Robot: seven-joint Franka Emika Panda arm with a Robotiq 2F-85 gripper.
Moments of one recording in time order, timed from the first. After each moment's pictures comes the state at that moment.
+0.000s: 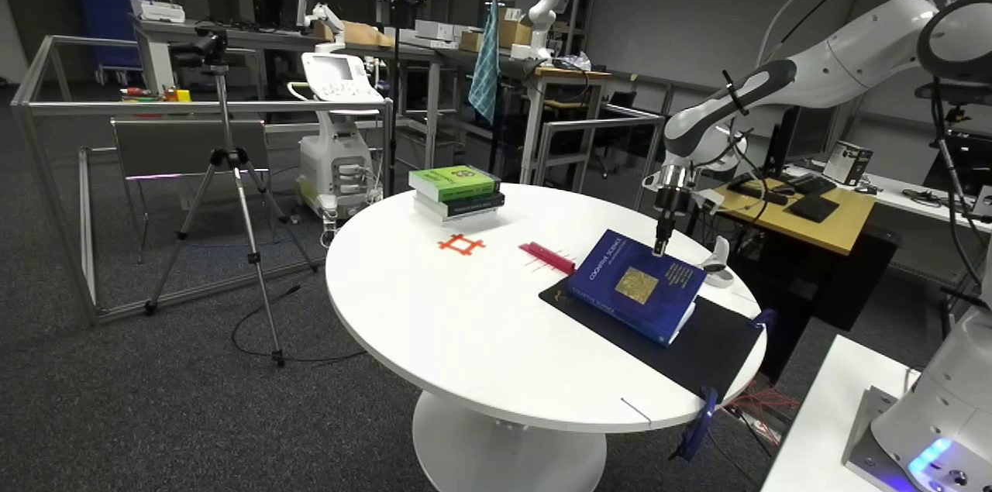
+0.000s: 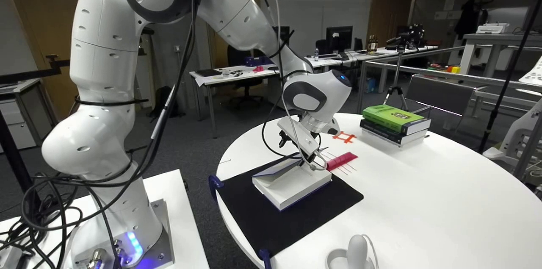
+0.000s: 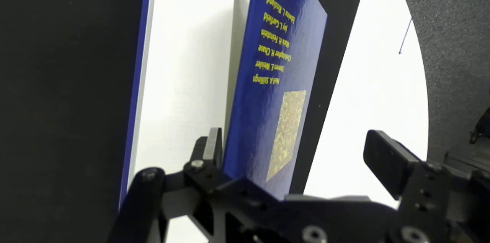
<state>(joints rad) -0.25 0.34 0.06 -2.08 0.42 2.08 -0.80</state>
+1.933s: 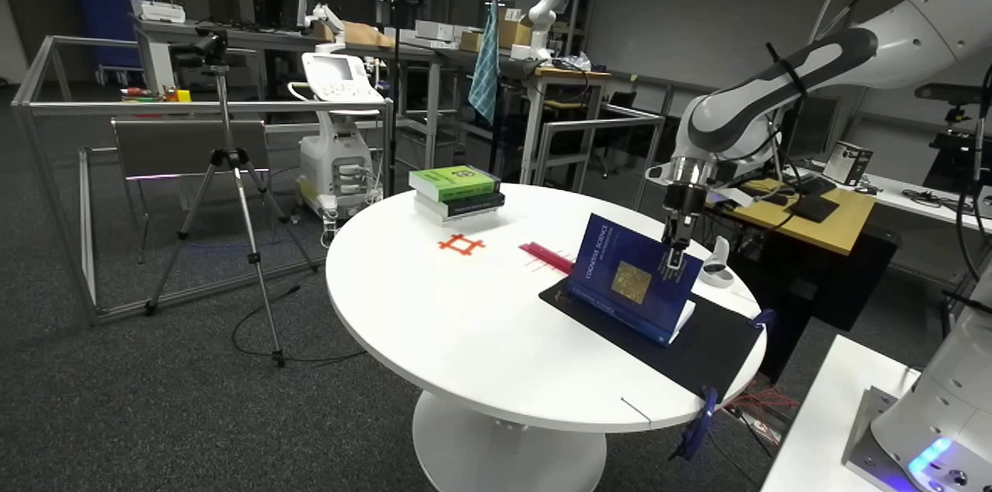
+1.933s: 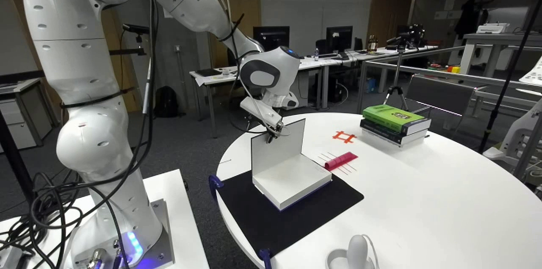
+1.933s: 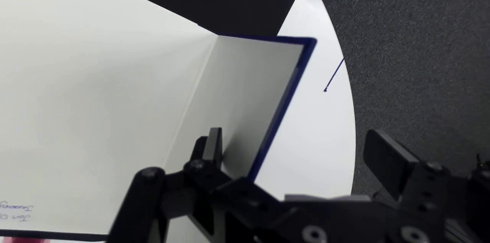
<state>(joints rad) -0.01 0.02 0.07 -2.38 0.43 2.19 -0.80</state>
